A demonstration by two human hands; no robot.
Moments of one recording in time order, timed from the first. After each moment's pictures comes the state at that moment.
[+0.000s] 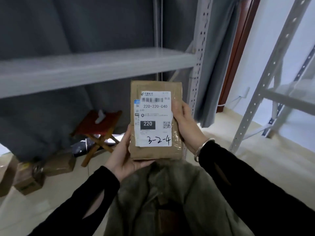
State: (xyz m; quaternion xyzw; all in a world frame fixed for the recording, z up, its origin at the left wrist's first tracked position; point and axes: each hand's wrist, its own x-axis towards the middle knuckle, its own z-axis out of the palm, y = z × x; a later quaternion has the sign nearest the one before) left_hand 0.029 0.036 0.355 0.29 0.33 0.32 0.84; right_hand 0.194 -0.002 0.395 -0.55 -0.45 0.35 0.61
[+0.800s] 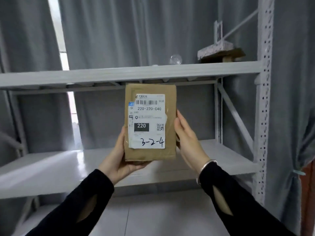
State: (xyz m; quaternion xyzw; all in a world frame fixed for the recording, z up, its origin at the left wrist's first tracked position) left_hand -0.157 0.013 1.117 0.39 0.29 0.56 0.67; right_hand 0.018 0.011 1.134 -0.25 -0.62 0.38 0.64
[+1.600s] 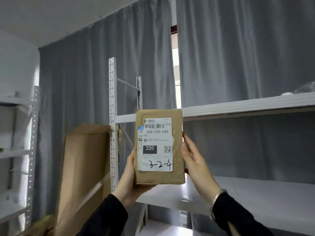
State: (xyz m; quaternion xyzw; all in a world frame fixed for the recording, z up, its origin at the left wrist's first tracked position) left_hand -0.528 -0.148 1.134 0.40 0.38 0.70 0.45; right_hand -0.361 -0.093 1.152 -0.10 -0.71 0.45 0.53
